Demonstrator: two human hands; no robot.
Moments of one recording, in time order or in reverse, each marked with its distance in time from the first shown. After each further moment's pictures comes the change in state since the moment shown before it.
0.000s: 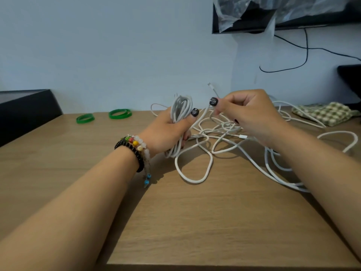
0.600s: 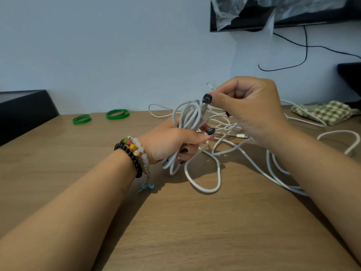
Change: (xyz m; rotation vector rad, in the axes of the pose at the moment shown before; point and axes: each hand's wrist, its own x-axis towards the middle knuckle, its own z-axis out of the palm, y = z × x) left_hand -0.011 0.015 0.006 -0.341 -0.389 -0.091; right_hand -0.005 -0.015 0.010 0.170 0.131 -0.182
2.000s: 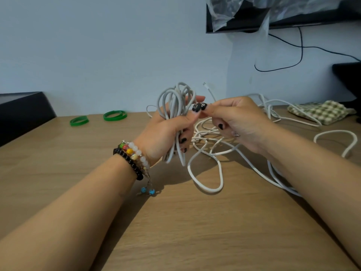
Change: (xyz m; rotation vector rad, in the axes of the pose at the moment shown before) left_hand 0.001 -0.003 0.001 -0.084 0.192 0.269; right_hand 0.001 0.013 -0.004 0.093 -0.177 0.490
